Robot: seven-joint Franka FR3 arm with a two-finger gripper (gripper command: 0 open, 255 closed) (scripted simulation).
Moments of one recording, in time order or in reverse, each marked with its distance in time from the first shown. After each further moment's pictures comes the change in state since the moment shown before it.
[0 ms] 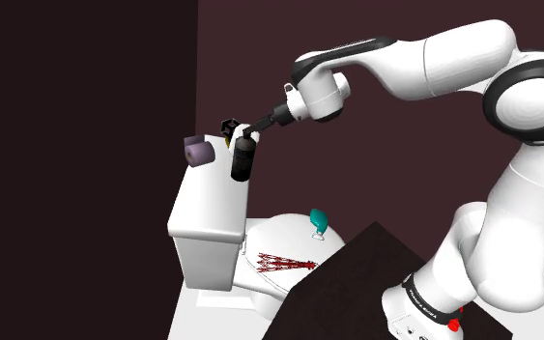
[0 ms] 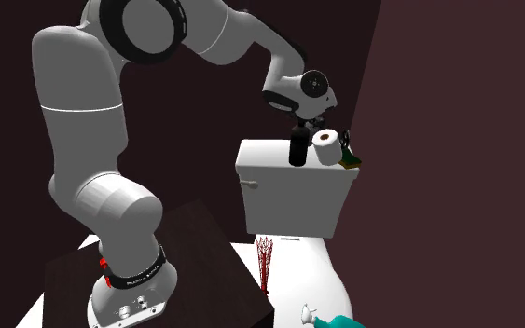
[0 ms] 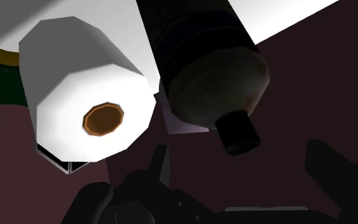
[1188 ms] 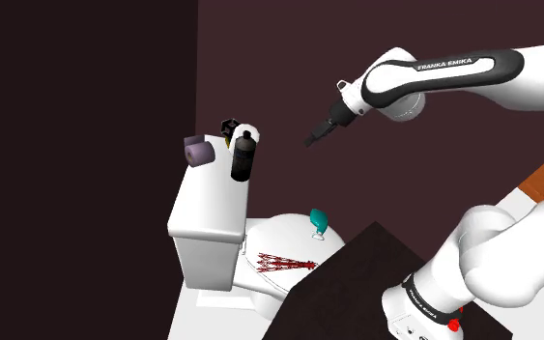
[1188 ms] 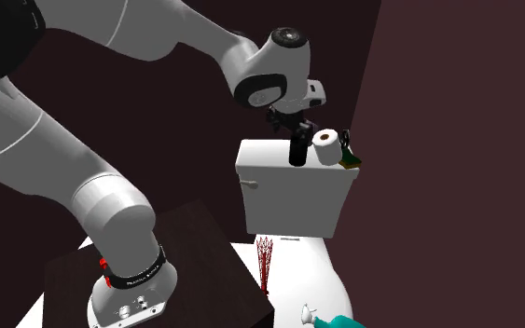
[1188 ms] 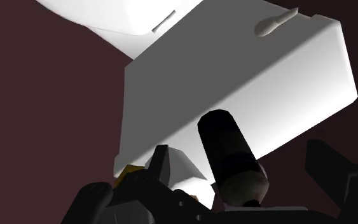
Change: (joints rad) arm -0.210 -0.571 0.074 -0.448 -0.995 -0.075 0.839
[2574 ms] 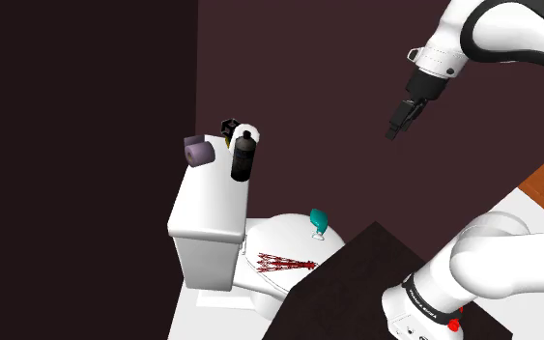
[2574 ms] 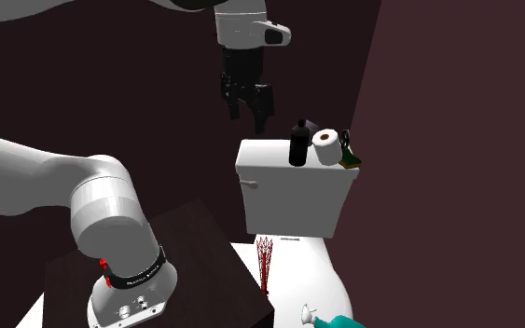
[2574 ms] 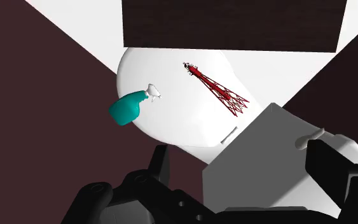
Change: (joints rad) arm -0.284 -0.419 0.221 0.139 -0.416 -0.873 0.397
